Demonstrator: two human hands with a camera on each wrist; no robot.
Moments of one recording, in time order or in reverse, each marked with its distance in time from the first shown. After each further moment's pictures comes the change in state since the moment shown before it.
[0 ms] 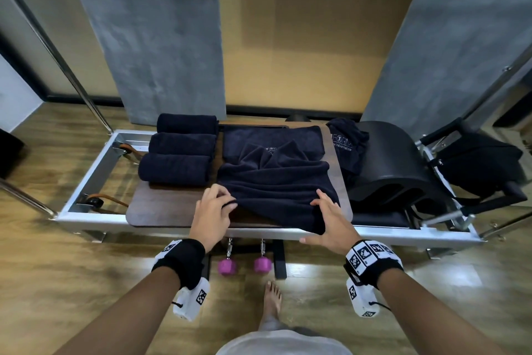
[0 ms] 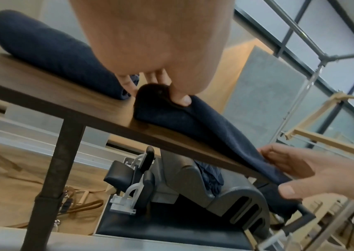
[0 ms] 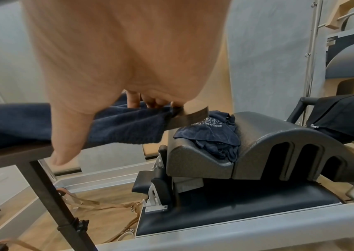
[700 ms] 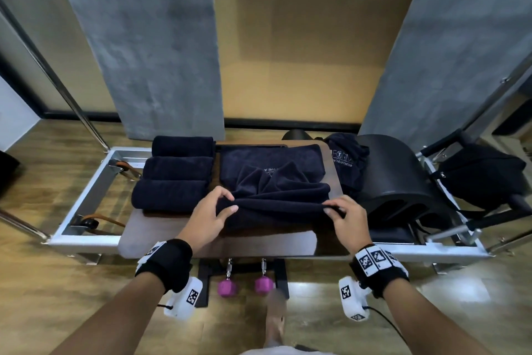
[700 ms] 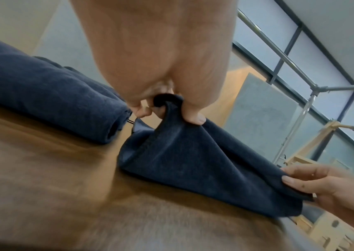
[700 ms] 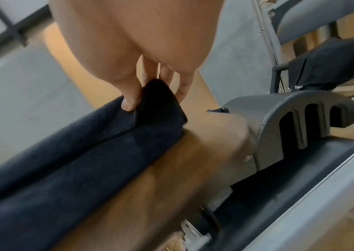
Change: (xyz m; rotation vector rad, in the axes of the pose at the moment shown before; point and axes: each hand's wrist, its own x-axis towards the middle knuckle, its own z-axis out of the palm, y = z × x) left_hand 0.061 0.005 -0.035 -0.362 -0.133 -0.026; right_hand 0.047 0.002 -0.039 0.366 0.582 0.011
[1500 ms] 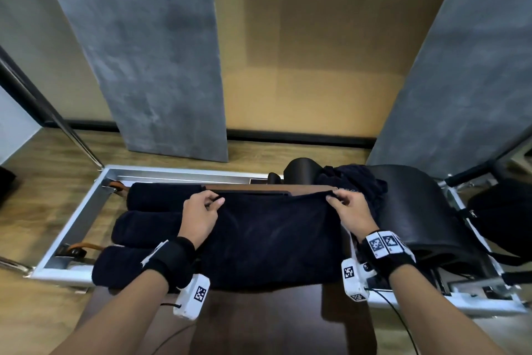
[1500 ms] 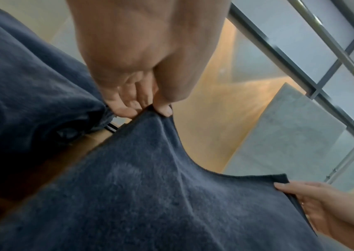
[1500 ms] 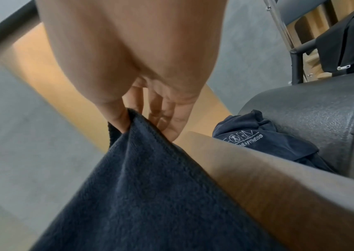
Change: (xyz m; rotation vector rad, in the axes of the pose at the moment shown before) left_hand 0.190 0.000 -0.012 0.076 0.327 -0.281; right_hand 0.223 0.019 0.022 0.225 -0.157 0.216
